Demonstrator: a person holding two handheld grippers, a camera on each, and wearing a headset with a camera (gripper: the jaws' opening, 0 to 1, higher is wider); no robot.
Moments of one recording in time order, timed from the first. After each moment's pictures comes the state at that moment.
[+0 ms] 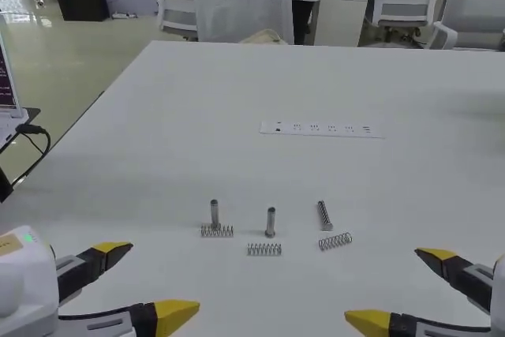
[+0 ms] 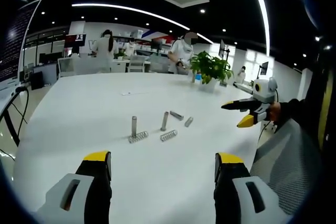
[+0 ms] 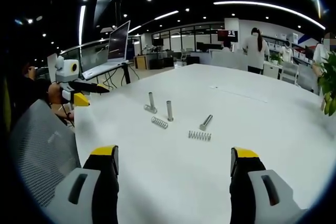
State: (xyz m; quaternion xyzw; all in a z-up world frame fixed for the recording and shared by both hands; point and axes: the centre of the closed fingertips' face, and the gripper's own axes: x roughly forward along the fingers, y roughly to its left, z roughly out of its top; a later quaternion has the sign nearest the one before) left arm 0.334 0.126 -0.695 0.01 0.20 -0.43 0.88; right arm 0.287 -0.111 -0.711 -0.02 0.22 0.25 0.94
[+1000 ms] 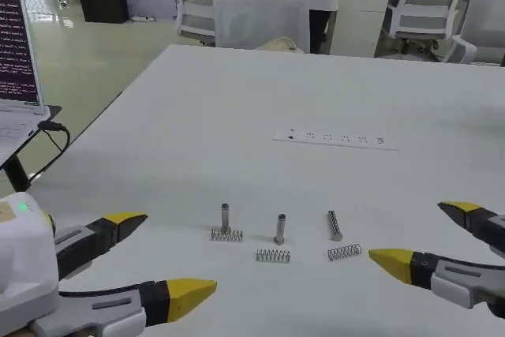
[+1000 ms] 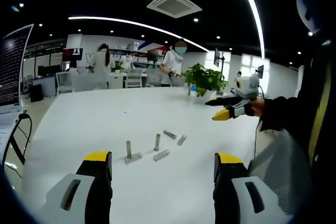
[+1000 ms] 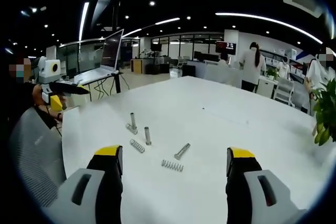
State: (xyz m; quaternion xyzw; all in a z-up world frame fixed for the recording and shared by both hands) left arm 0.324 0.113 -0.641 0.01 0.15 -0.44 0.88; right arm 0.348 -0.138 -0.656 -0.06 0.18 0.23 0.95
